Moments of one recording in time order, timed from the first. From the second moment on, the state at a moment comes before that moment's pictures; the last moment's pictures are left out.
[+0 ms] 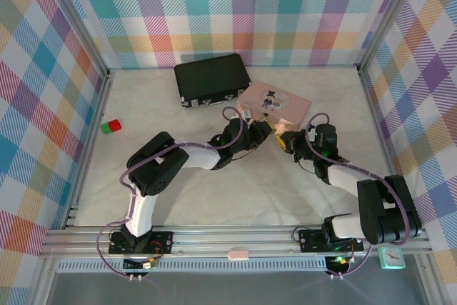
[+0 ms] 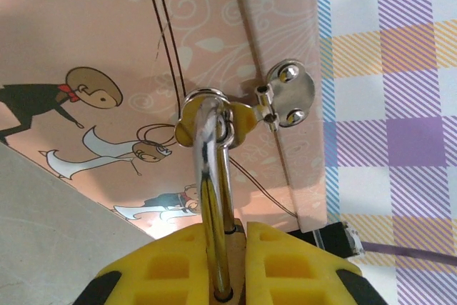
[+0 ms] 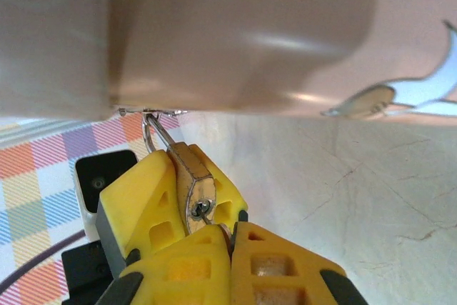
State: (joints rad) left arm -0.84 2.02 1.10 0.68 0.11 -1.35; right arm 0.18 1.33 0.42 0.47 -0.59 1.44
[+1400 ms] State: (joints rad) left arm -0.83 2.02 1.13 0.60 0.14 -1.33; right arm 0.18 1.33 0.46 0.39 -0.62 1.06
